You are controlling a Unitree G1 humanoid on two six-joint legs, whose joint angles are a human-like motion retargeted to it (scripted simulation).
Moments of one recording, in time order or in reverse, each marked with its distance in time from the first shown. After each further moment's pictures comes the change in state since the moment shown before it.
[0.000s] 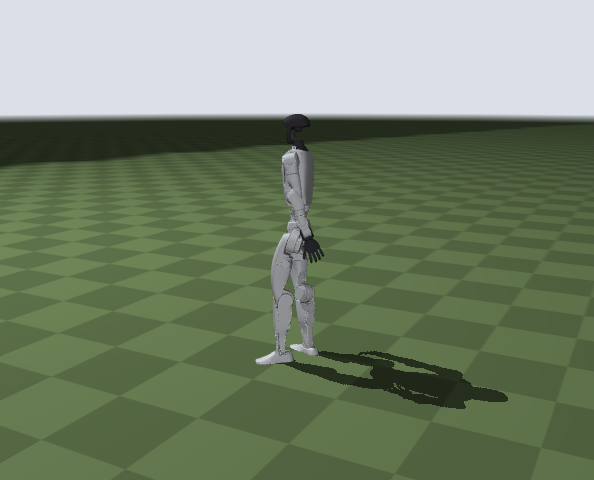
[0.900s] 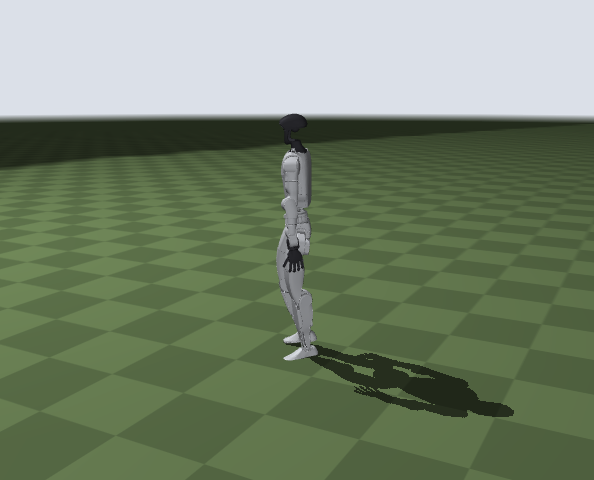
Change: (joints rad) left arm -0.205 0.142 0.041 -0.078 -0.045 -0.002 0.043; right arm 0.044 0.051 0.161 -0.189 -0.177 -0.046 0.036; waist -0.117 -0.006 0.028; left_leg 0.197 0.038 0.017 -0.058 -0.160 0.016; right_leg -0.247 -0.023 0.180 0.456 0.079 0.069
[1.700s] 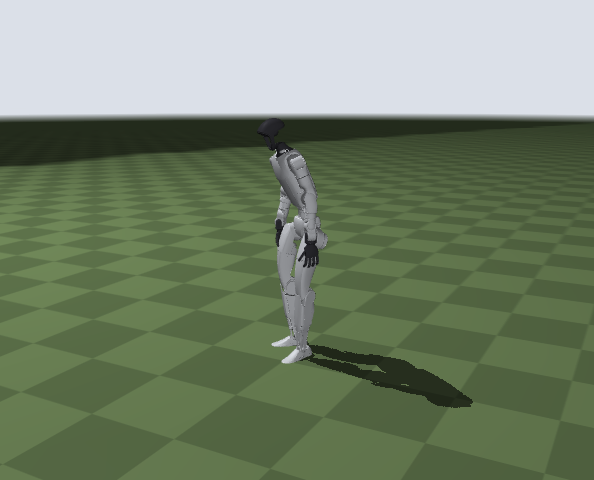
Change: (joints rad) left arm -0.069 -0.103 -0.452 -0.435 -0.027 -0.073 0.028; right arm 0.007 -0.057 -0.004 -0.389 0.102 -0.059 -0.009; waist 0.100 0.027 0.332; left_leg -0.285 -0.041 -0.126 0.112 0.199 -0.084; right_leg -0.019 0.023 0.139 -0.286 0.021 -0.079
